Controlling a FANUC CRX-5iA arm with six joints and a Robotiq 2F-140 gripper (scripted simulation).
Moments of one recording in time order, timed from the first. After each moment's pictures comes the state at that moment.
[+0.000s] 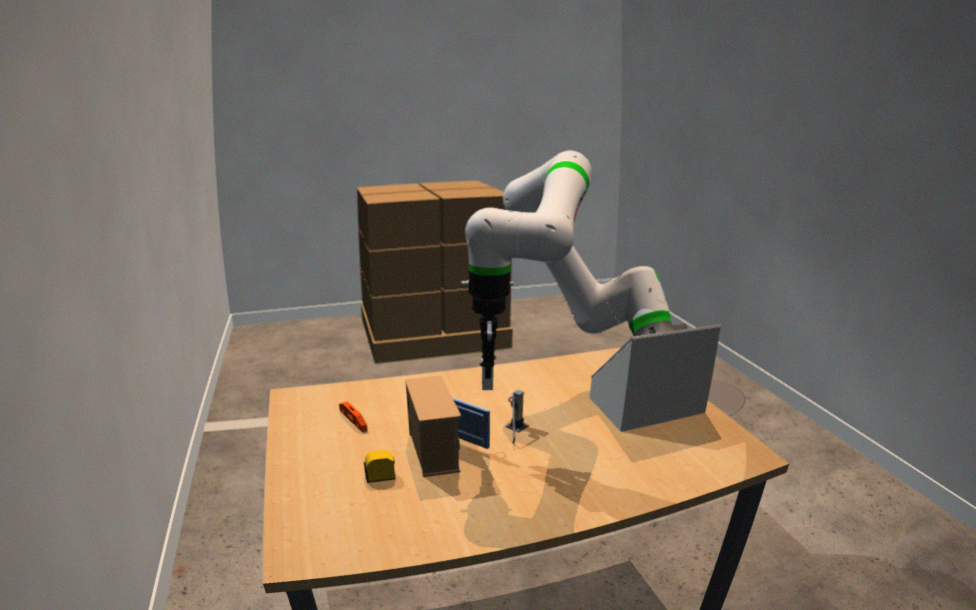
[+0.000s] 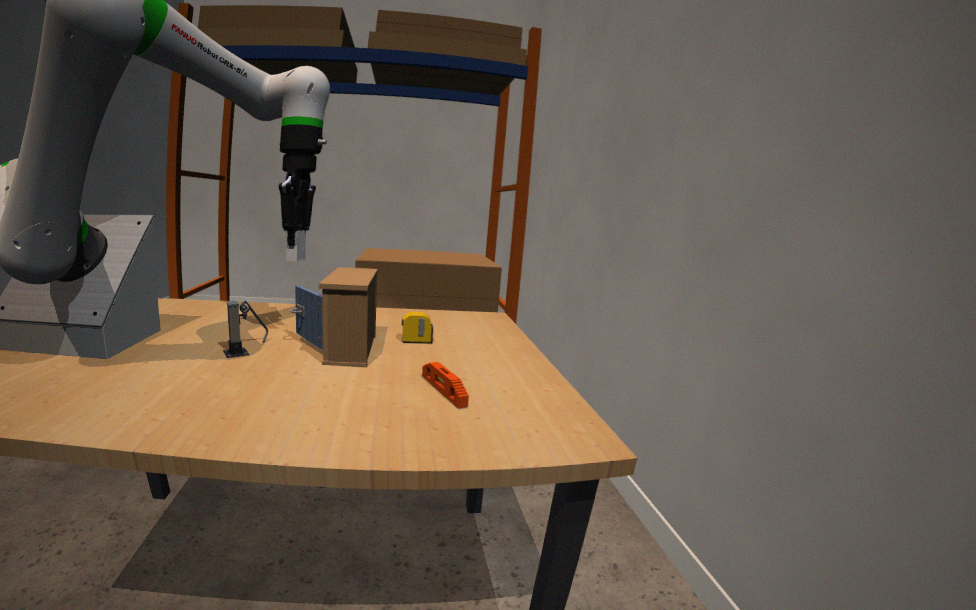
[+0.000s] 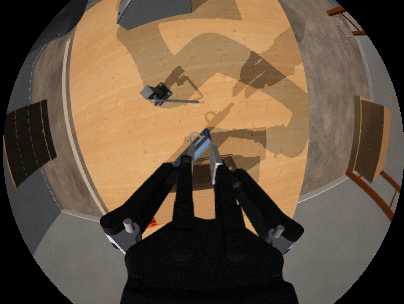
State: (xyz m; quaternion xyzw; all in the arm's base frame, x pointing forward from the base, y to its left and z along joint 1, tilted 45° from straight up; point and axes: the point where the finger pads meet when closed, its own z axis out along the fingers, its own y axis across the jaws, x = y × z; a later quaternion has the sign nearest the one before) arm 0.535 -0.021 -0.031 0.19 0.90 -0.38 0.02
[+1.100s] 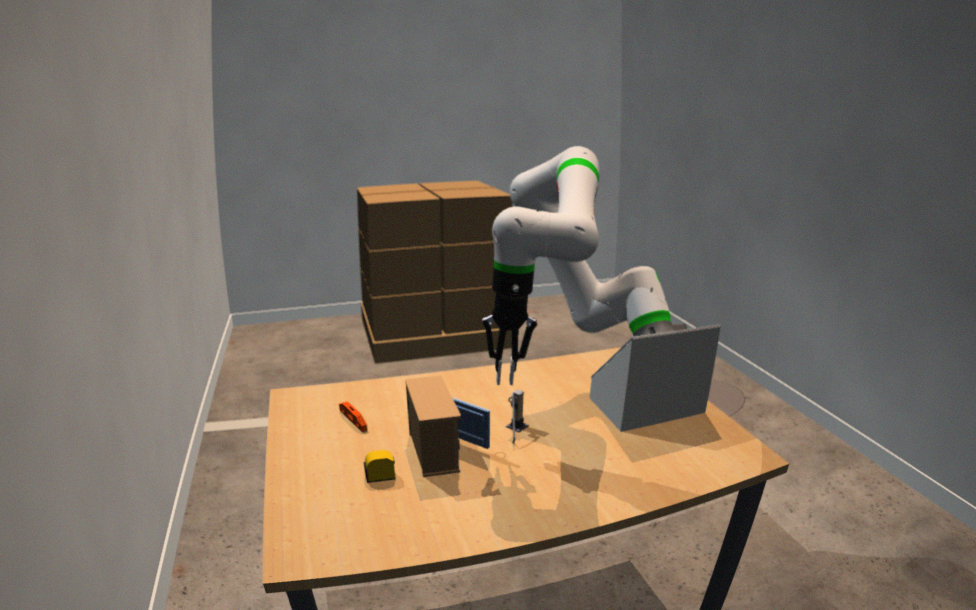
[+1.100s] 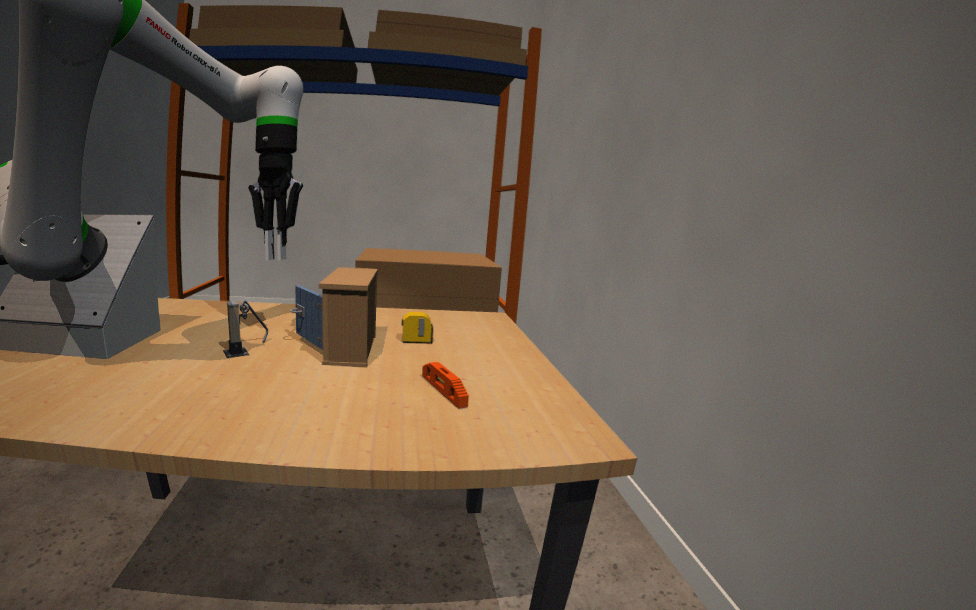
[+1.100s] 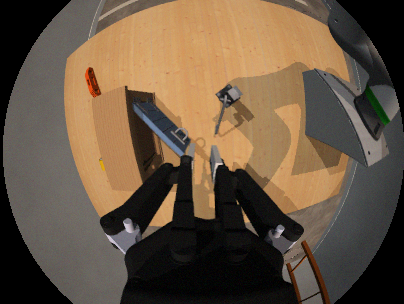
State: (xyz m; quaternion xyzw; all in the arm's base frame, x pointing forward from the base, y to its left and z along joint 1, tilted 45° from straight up) arm 0.488 -0.017 -0.026 -0.53 0.75 -0.30 -0.26
